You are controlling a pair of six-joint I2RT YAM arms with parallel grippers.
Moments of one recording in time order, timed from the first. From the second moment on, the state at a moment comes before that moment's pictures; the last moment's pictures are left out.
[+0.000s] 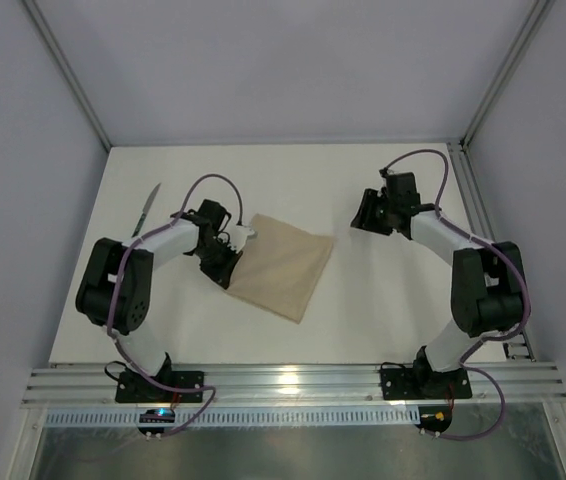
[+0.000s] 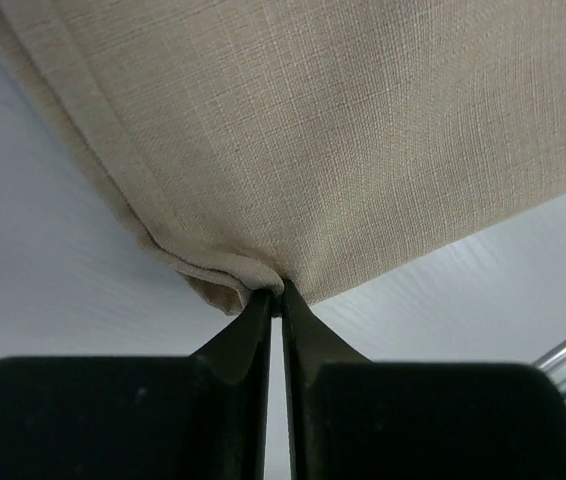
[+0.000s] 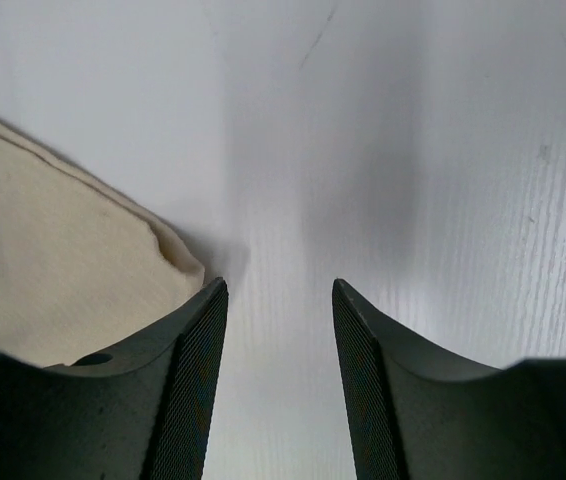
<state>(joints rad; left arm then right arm) -0.35 1.74 1.06 -0.71 0.34 0.36 0.16 1.68 1.03 -0.19 -0.21 0.40</state>
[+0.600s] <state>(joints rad) -0.44 1.31 0.89 -0.93 0.20 0.50 0.54 1.51 0.79 -0.11 -0.34 0.42</state>
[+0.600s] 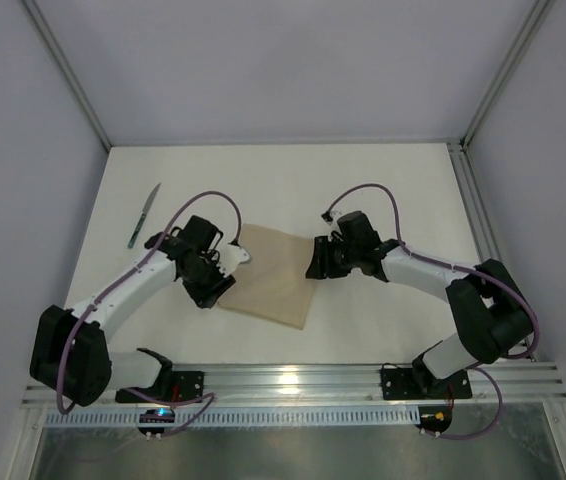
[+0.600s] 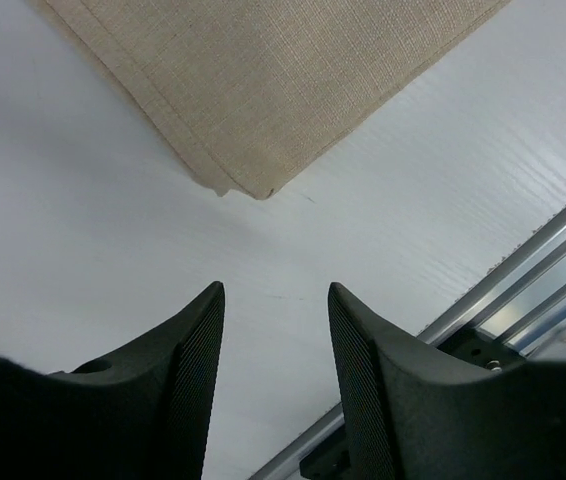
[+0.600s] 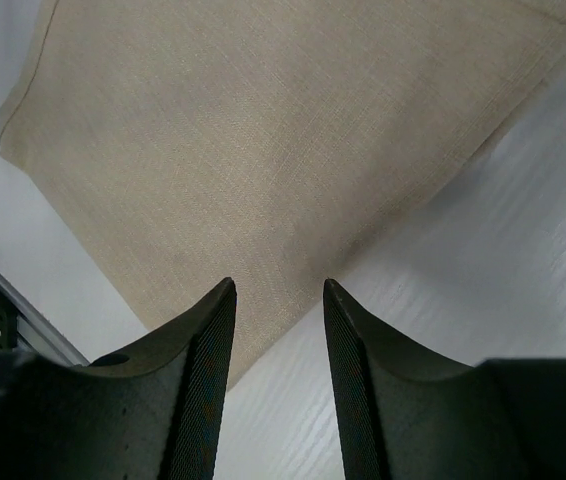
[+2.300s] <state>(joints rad) -0.74 1.37 0.77 -0.65 0.10 1.01 0.66 0.86 0.56 0.02 -0.19 0.12</state>
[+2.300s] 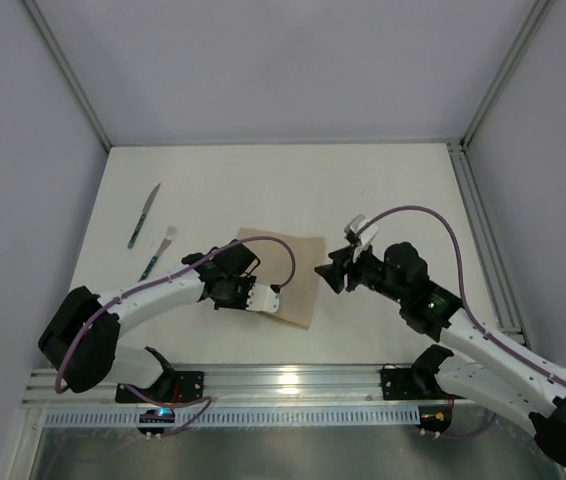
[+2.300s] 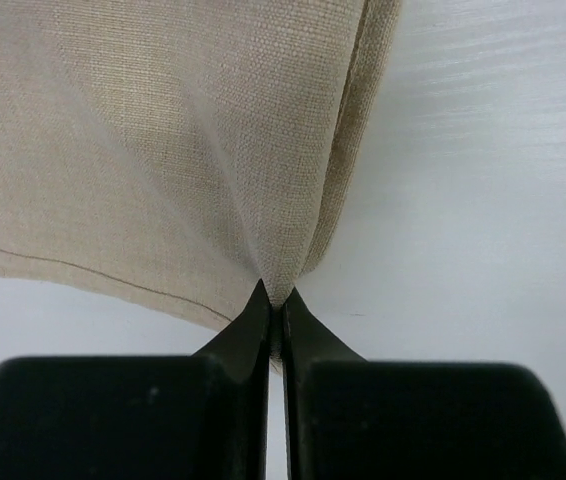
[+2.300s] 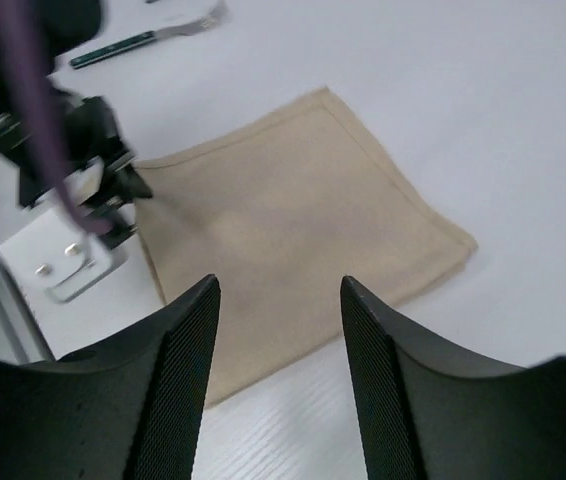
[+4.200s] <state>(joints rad) -0.68 1.41 0.92 -0.92 0.23 0.91 1.28 1.48 0.49 0.30 0.23 -0.27</state>
